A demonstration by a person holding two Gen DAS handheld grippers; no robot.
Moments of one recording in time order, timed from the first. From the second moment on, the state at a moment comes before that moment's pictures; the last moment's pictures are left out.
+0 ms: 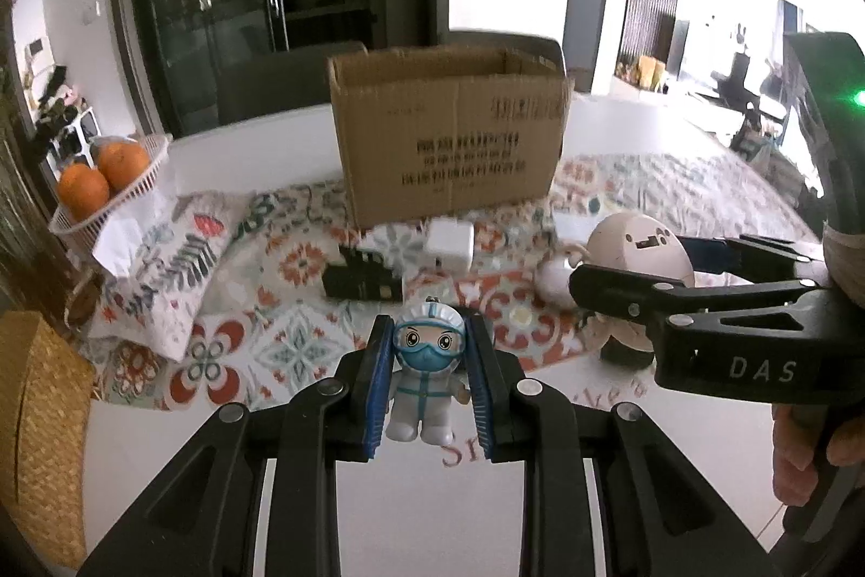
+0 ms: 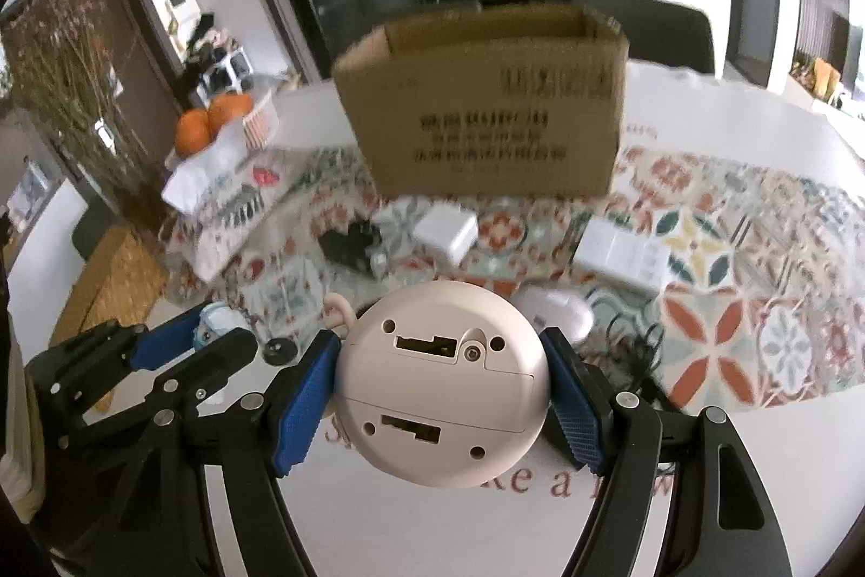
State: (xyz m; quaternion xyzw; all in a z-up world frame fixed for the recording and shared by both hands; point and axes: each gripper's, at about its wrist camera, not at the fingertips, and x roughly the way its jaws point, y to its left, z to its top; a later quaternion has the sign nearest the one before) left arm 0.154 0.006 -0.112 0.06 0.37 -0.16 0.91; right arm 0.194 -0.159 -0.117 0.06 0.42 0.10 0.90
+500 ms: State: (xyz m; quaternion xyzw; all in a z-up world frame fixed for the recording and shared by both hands) left arm 0.171 -0.002 -0.040 0.05 0.29 -0.17 0.94; right arm 0.199 -0.170 -0.047 0.05 0.34 0.07 0.94
